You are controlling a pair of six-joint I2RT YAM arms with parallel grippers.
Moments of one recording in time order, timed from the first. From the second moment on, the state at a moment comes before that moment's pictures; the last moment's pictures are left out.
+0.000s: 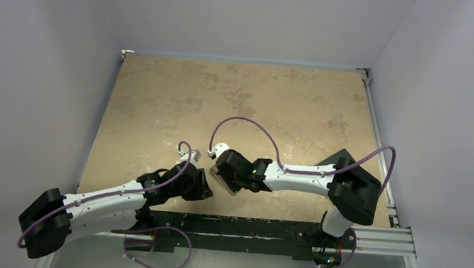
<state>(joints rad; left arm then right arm) -0.93 0.88 0.28 -0.25 -0.06 -0.98 1.17 1.64 0.97 -0.32 0.22 0.29</state>
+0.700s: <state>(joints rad) -0.93 0.87 0.28 -0.27 -0.06 -0.98 1.17 1.56 0.95 -0.32 0.24 0.29</state>
